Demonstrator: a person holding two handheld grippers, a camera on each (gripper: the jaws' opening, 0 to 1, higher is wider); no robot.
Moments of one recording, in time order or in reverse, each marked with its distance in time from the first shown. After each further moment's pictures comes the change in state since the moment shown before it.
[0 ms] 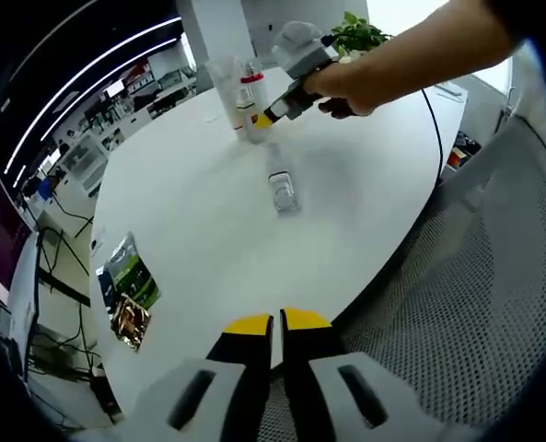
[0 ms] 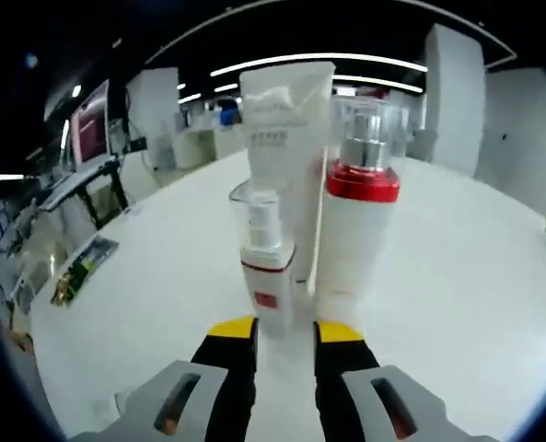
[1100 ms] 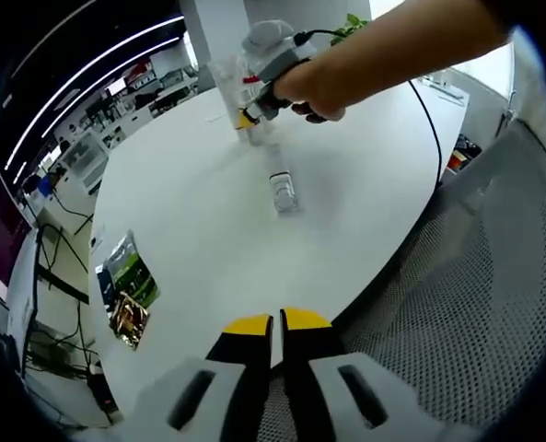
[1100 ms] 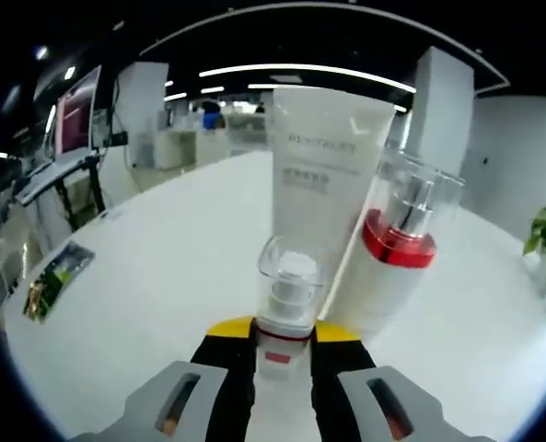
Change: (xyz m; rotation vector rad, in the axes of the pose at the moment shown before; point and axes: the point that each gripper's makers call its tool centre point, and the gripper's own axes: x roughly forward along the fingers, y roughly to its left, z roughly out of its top) left arm 0.000 -0.001 0.000 -0.014 -0.001 -0.003; right arm 0.015 0.009 0.032 -0.104 -0.055 -0.155
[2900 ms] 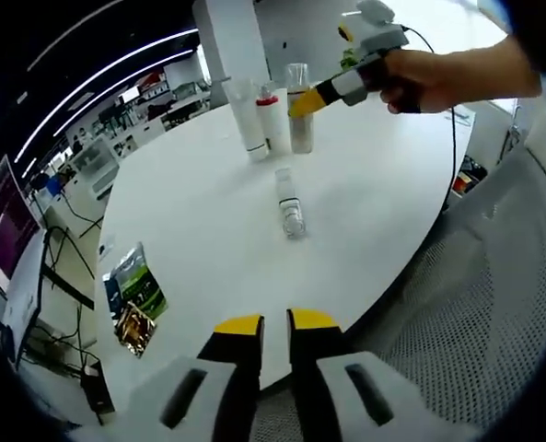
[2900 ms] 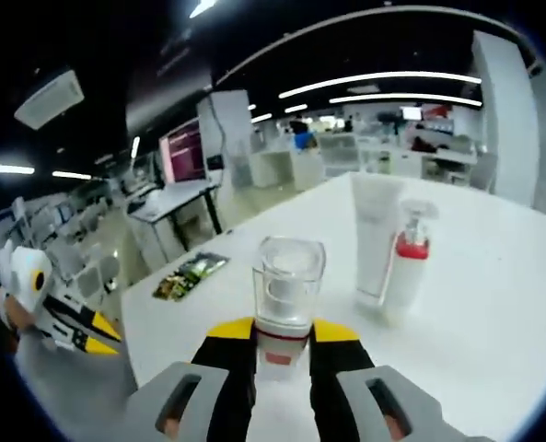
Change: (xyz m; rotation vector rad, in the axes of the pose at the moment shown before) left arm -0.008 0.006 0.019 -0.044 -0.096 0.037; right arm -0.124 0.030 -0.001 0.016 -0.049 0.479
